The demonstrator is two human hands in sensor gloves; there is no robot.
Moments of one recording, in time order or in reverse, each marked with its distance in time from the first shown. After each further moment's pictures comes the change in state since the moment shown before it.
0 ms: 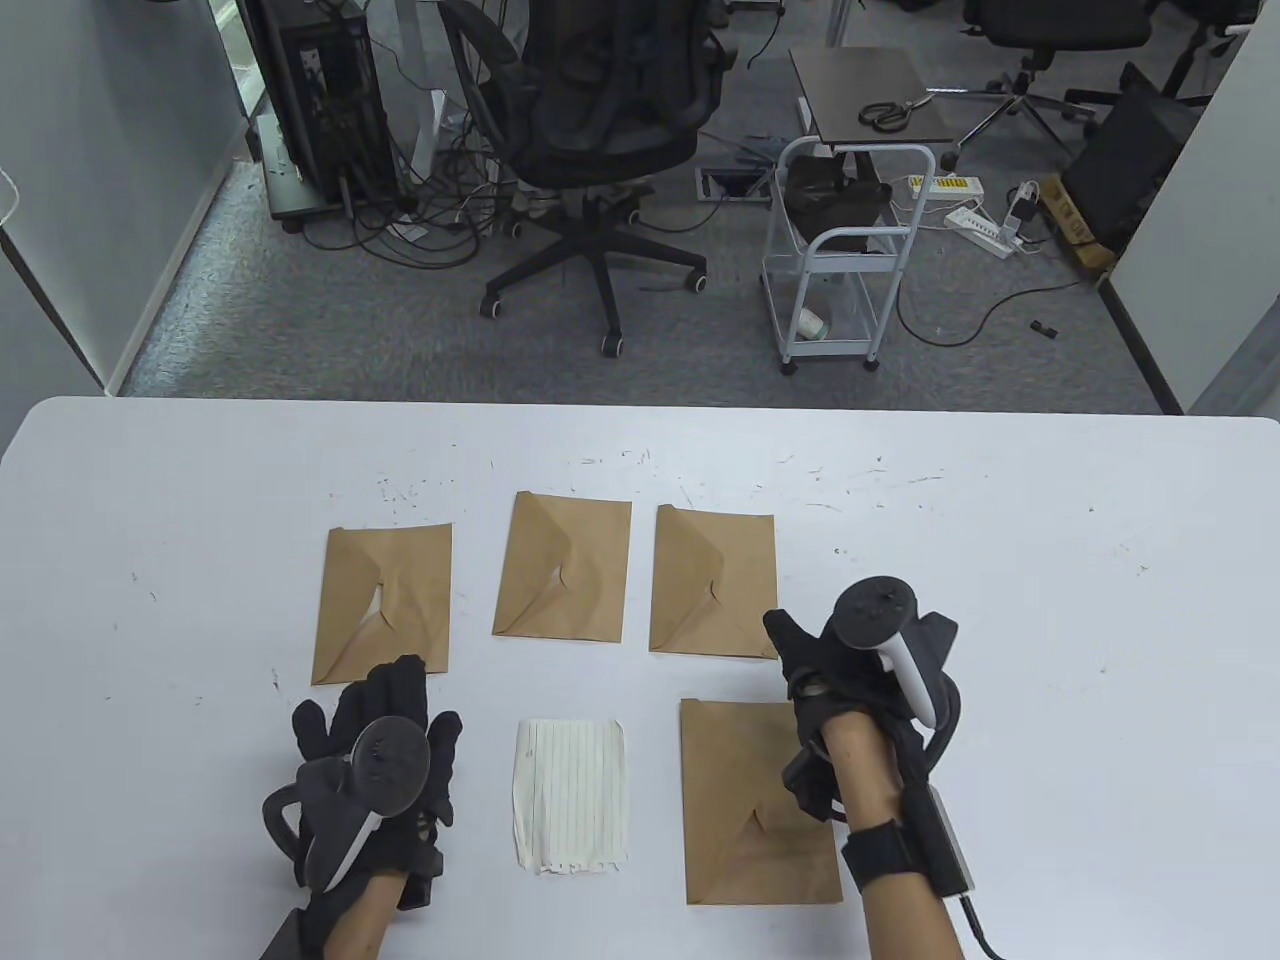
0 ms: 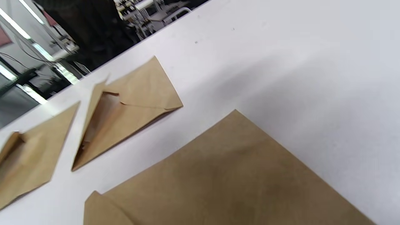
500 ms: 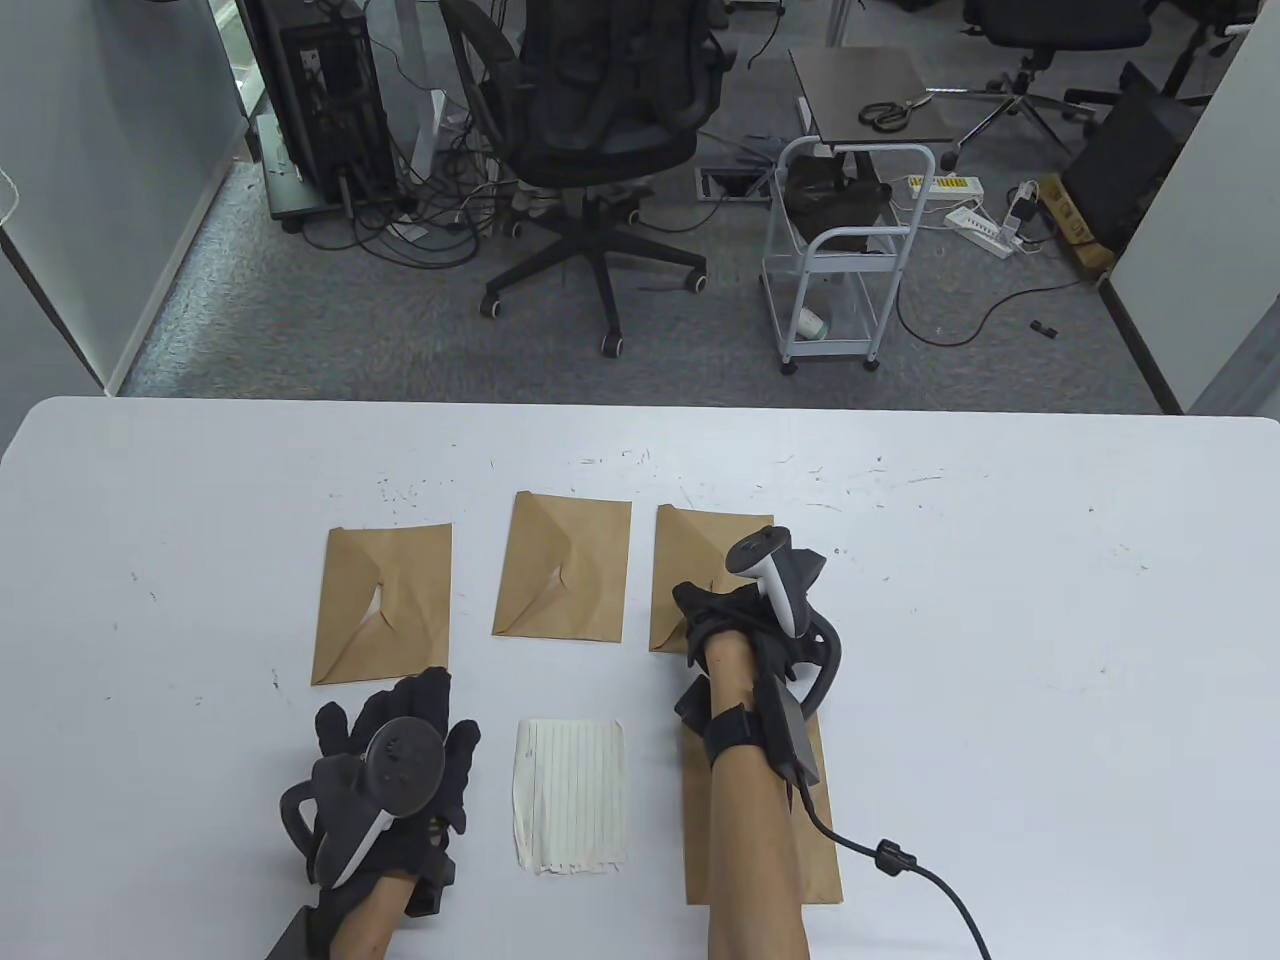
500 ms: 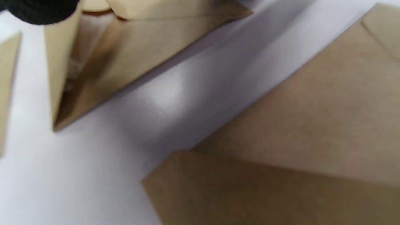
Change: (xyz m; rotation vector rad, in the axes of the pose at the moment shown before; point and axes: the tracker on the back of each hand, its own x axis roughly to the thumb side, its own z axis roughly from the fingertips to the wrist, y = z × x) left_hand 0.006 -0.009 -0.001 -0.054 -0.036 0.011; right_hand 0.070 0.069 -0.064 0.138 0.223 0.108
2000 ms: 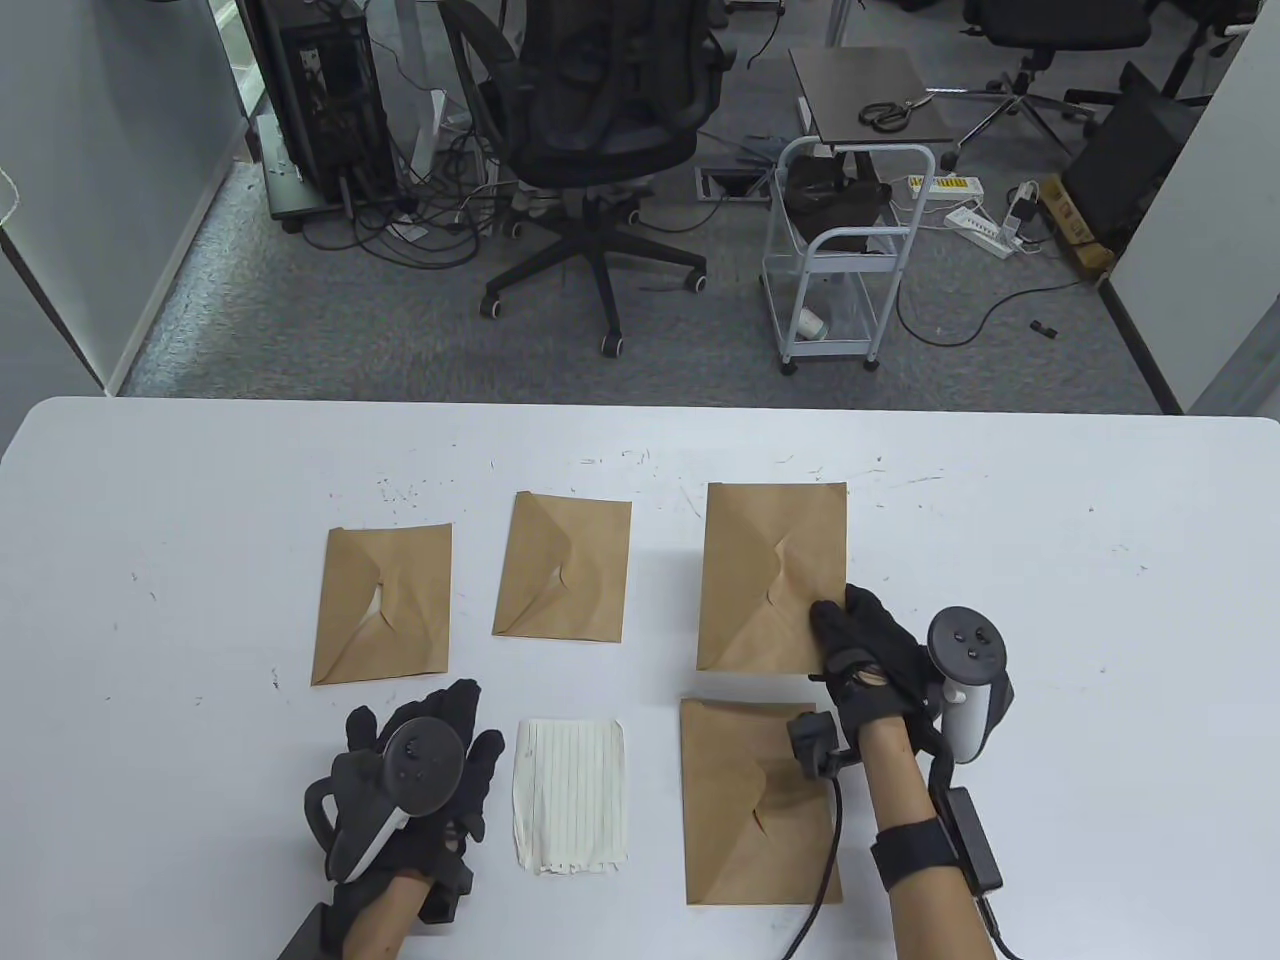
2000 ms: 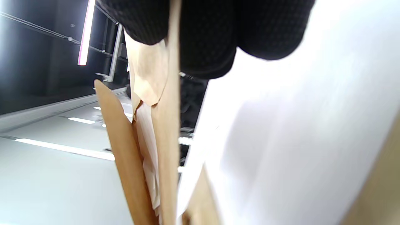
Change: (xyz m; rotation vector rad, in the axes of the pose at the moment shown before) left_hand 0.015 -0.012 0.001 -0.070 -0.077 0.075; right_hand -0.143 -0.044 0.027 -0.095 -0.672 -0.966
